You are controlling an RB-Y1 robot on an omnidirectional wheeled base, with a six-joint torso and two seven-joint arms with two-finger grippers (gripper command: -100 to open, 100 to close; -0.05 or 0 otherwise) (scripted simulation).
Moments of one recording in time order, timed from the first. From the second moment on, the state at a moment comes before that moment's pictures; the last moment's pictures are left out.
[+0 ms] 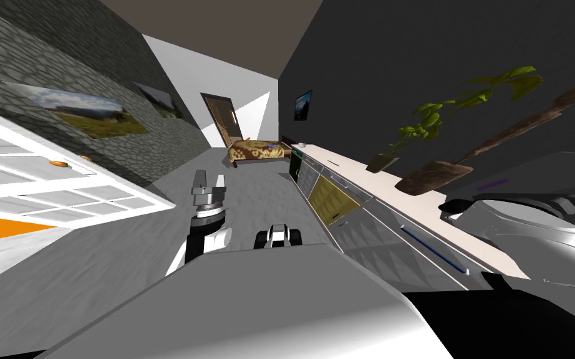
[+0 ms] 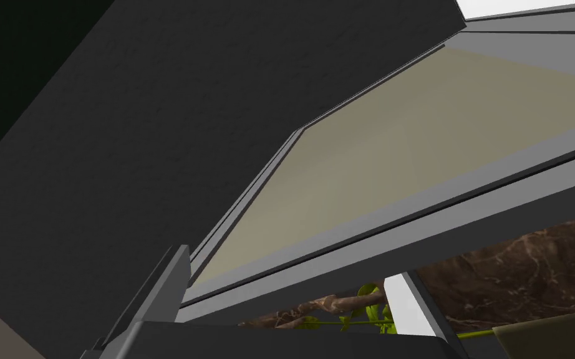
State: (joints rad) left arm 0.49 0.02 0.03 -2.22 -0.06 -0.58 0.01; right arm 0.23 -1.37 -0.38 -0.81 0.66 0.52 0.53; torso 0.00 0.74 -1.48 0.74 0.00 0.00
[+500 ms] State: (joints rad) left arm 0.49 0.02 0.03 -2.22 -0.06 -0.58 0.01; right arm 0.25 -1.30 -0.44 -0.97 0.55 0.47 0.65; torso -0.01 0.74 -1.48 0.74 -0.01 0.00
